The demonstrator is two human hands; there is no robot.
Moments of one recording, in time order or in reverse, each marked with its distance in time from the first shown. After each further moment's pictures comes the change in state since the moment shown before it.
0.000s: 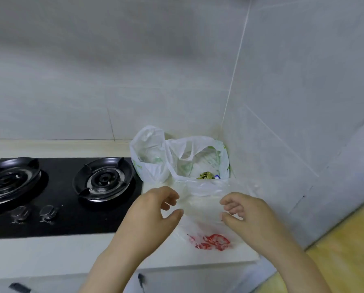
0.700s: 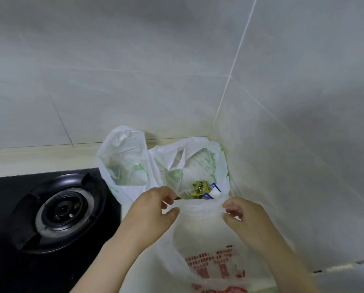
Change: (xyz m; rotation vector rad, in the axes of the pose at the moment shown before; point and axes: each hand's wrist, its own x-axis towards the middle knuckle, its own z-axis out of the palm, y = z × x) left_hand 0.213 -0.093 0.033 -0.048 -0.261 0.023; right_hand 0.170 0.048 0.050 0.031 0.078 0.288
